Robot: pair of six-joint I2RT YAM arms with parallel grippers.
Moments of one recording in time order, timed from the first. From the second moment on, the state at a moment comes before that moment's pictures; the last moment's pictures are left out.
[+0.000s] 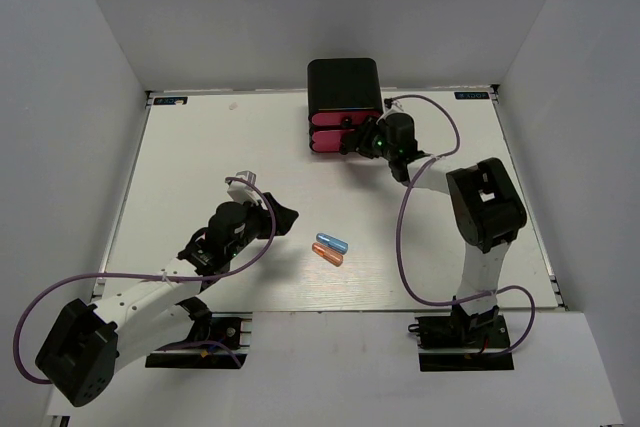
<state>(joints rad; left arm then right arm) -0.64 0.93 0.34 0.26 -0.05 -0.69 0.40 1.93 1.10 0.47 -0.24 0.70</state>
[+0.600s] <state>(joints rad) -0.64 0.93 0.34 0.24 -0.05 -0.69 0.40 1.98 1.17 0.47 -0.21 0.70</state>
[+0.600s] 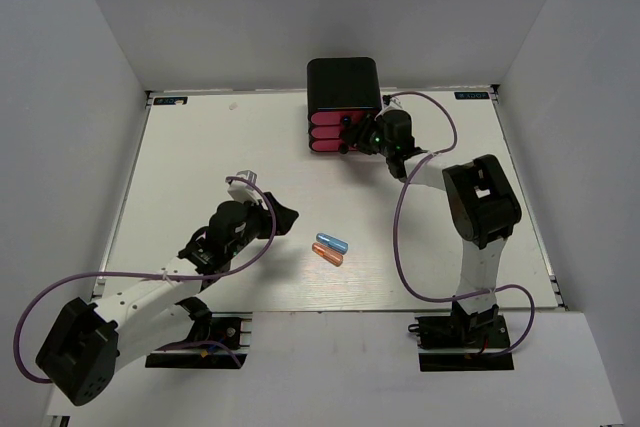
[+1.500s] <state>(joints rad) -0.64 0.94 0.35 0.24 -0.04 -0.70 0.40 1.81 0.87 0.59 -0.23 0.71</state>
